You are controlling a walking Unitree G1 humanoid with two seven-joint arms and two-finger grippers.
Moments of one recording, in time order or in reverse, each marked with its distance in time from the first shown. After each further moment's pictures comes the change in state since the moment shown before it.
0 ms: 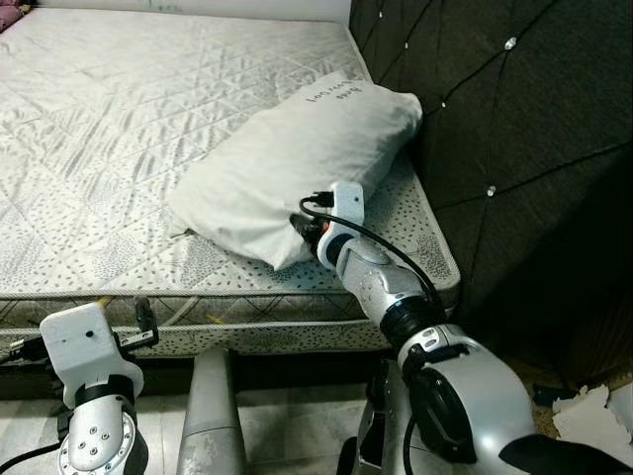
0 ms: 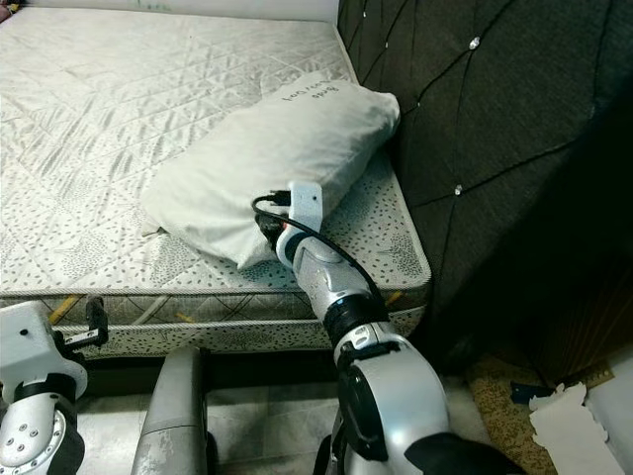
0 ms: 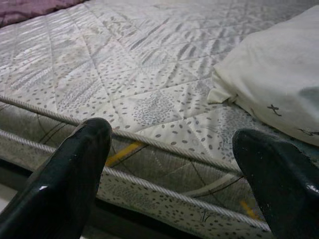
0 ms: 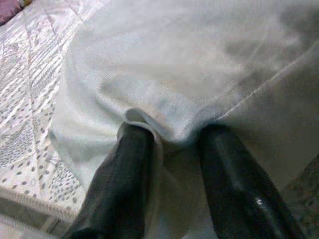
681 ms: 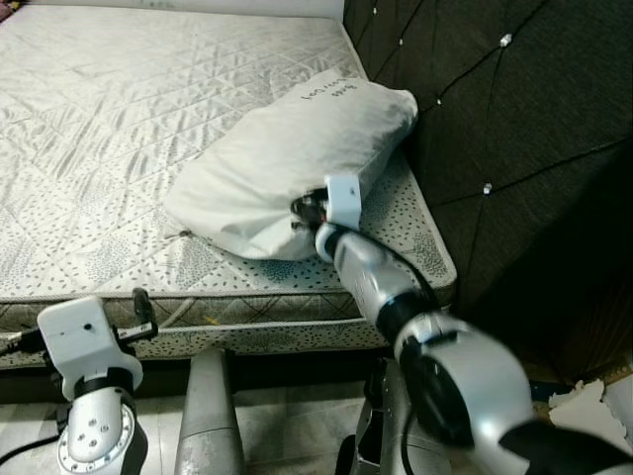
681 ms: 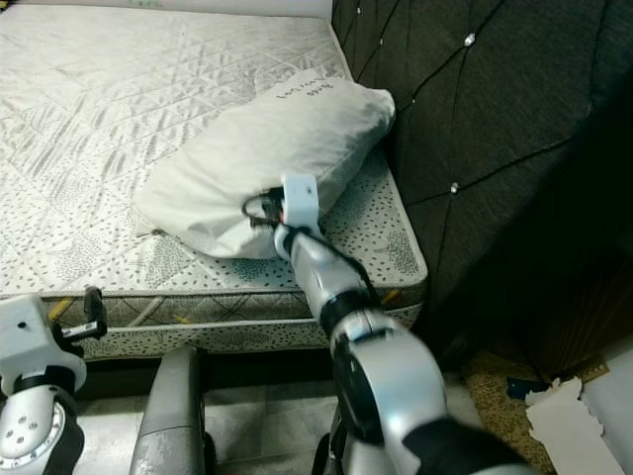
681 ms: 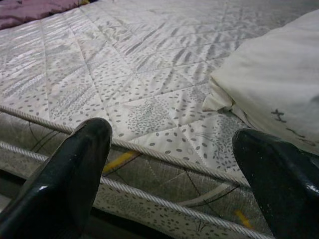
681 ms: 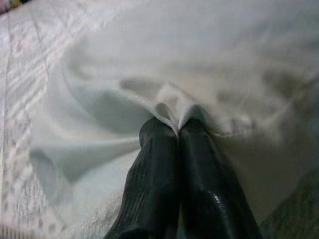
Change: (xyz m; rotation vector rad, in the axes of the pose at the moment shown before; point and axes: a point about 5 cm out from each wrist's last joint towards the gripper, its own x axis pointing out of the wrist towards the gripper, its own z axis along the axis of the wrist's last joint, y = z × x) left arm 0.005 0.001 0.005 -0.005 -0.020 0.007; right arm 0.006 0.006 0.023 -0.131 -0.098 -0.042
